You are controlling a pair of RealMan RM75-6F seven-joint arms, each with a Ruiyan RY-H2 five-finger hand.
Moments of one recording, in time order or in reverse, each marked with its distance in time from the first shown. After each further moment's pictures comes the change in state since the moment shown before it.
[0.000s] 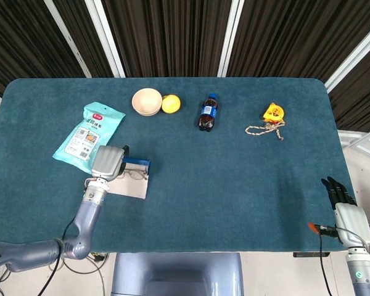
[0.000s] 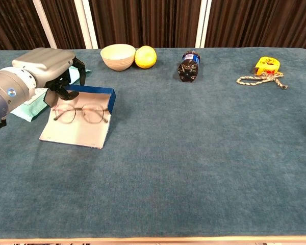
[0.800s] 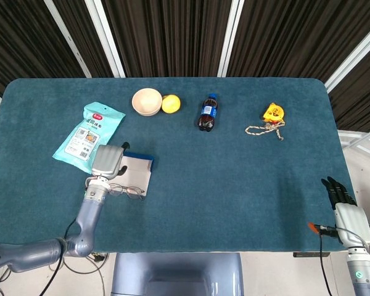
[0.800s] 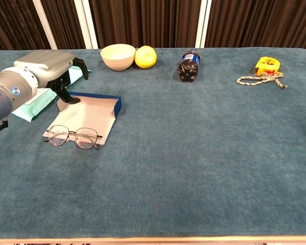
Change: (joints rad) left arm 0.025 -0.010 -0.066 -0.003 -0.021 -0.044 0.051; right arm -0.001 0.001 -0.001 -0.001 0.000 0.000 -0.002
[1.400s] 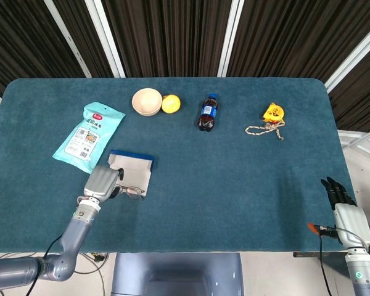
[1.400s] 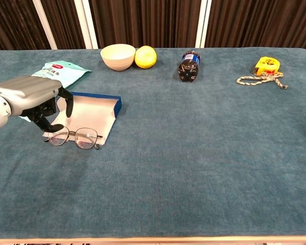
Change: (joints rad) left arm 0.105 0.128 0.121 -0.250 0.036 -0.010 0.039; right arm 0.000 0.002 -0.003 -0.002 -0.005 0.000 0.000
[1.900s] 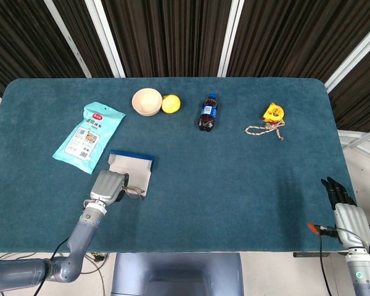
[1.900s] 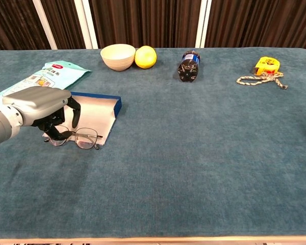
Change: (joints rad) left arm 0.005 -0.062 -0.012 0.036 -0.007 -0.019 0.020; right arm 0.001 0.003 0.002 -0.003 0.007 -0.004 0.005
